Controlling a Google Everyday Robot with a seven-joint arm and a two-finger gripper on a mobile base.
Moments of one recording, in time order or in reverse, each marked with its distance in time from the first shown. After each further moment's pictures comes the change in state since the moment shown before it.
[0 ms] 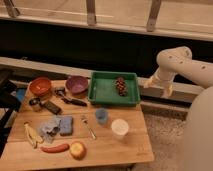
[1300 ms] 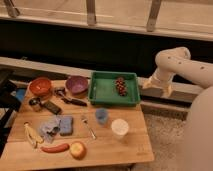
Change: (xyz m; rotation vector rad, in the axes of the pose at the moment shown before) arm 0.006 0.014 -0.002 -0.010 -0.004 -0.054
